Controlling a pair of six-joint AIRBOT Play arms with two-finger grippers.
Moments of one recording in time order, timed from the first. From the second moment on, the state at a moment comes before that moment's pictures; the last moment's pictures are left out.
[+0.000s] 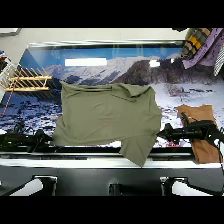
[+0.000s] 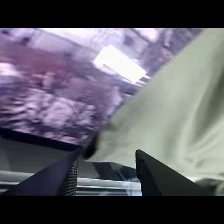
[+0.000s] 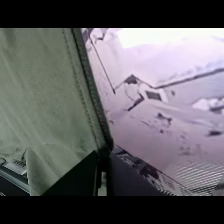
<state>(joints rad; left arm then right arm) 0.59 -1.23 0.59 0.98 -1.21 -1.39 -0.46 -1.41 0.66 2.35 -1.17 -1.99</state>
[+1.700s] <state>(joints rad) 0.33 -0.88 2.03 1.21 -1.32 -1.76 -0.10 -0.73 1.81 2.09 -1.07 -1.61</state>
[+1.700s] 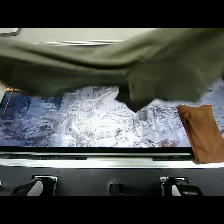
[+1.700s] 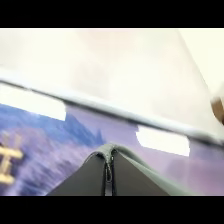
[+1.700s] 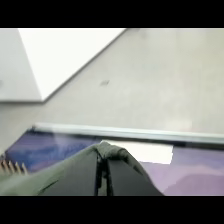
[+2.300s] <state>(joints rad) 0.32 -0.97 1.69 1.30 -1.33 -1.72 -0.10 -1.01 1.82 1.92 -1.25 -1.36</state>
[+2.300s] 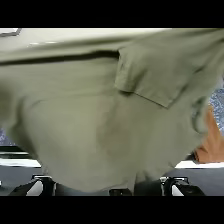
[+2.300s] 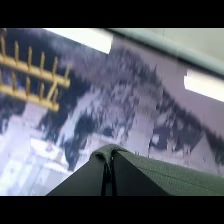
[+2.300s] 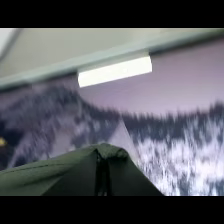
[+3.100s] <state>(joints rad) 0.13 -1.76 1.57 1.26 -0.87 -1.62 -0.10 -1.80 1.83 1.90 -0.98 -1.39</state>
